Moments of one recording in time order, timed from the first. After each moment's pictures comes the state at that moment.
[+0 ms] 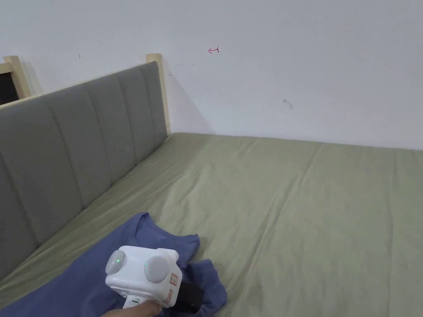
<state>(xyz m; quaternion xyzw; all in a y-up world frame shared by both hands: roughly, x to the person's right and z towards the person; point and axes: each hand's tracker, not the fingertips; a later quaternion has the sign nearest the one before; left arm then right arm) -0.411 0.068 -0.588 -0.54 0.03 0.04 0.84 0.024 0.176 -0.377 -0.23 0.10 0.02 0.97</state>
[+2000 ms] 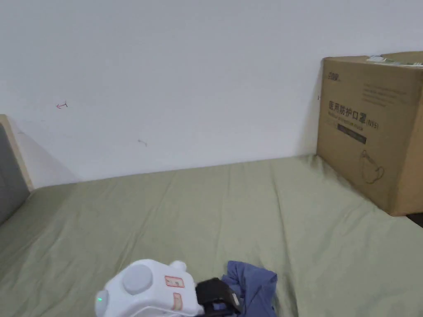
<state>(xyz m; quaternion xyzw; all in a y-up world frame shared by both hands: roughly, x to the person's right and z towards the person) -0.094 0.225 -0.500 -0.50 -0.22 0.22 0.81 0.198 0.235 -0.275 -0.20 -0.05 -0.07 0.98</state>
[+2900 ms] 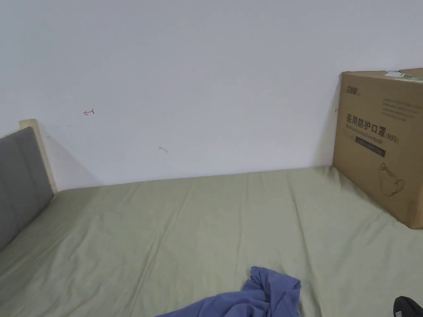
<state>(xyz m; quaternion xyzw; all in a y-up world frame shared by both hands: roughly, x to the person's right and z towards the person) -0.231 0.276 -0.264 -0.07 -0.07 0.10 0.99 0.157 0.245 -0.240 -0.01 -0.07 0.00 1.00</state>
